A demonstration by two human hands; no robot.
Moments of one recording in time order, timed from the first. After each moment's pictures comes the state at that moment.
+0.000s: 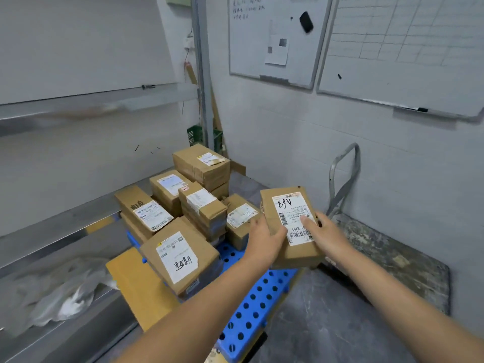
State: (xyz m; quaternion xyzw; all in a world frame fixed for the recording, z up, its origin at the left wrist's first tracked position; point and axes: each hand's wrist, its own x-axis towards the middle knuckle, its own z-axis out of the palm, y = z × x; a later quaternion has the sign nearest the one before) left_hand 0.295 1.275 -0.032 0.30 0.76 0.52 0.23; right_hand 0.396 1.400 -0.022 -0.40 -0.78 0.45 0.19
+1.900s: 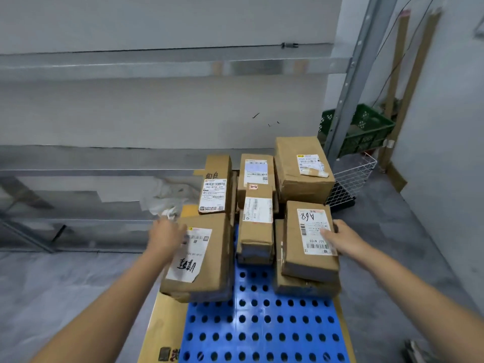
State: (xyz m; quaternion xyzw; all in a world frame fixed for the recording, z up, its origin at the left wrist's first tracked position) left_hand 0.121 1.169 -0.104 -0.30 0.91 0.30 0.03; right_hand 0.087 1.567 -0.112 -0.15 -0.88 0.42 -0.17
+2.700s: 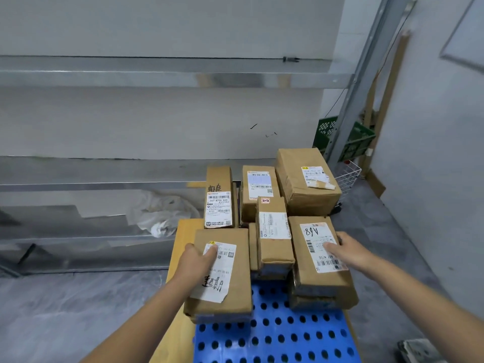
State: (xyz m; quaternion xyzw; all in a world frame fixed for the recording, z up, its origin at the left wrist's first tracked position) left_hand 0.117 1.182 -0.140 -0.26 0.87 0.41 0.10; right_hand 0.088 1.543 -0.105 -0.16 -0.89 0.38 -0.20
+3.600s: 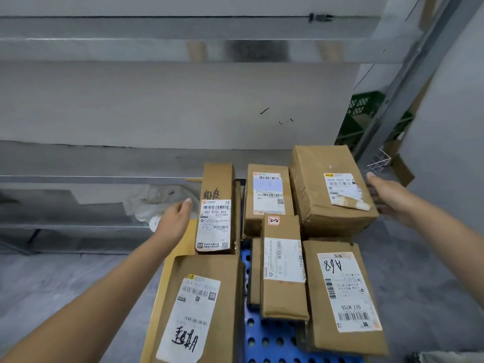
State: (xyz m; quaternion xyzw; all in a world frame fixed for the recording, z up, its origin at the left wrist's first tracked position) left_hand -0.028 1.146 -0.131 -0.25 0.85 0.46 0.04; right_hand -0.113 1.591 -0.081 -0.27 -0.80 0.52 -0.14
